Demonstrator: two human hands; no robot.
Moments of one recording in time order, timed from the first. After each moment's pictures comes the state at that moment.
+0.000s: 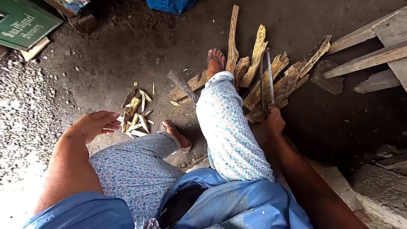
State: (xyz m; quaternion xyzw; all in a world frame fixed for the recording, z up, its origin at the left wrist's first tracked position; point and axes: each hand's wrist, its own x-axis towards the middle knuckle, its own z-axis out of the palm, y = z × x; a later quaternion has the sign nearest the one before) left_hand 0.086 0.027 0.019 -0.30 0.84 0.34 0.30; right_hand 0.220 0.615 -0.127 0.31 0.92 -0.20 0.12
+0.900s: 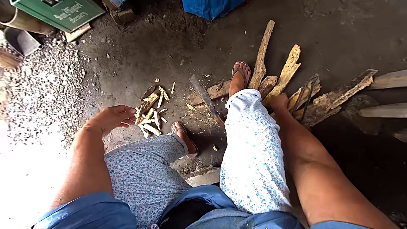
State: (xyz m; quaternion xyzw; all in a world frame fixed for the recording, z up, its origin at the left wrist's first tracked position) left_hand 0.078 0.032 0.031 -0.31 0.84 0.34 0.29; right_hand 0.004 0.604 -0.174 0.39 0.85 -0.30 0.19
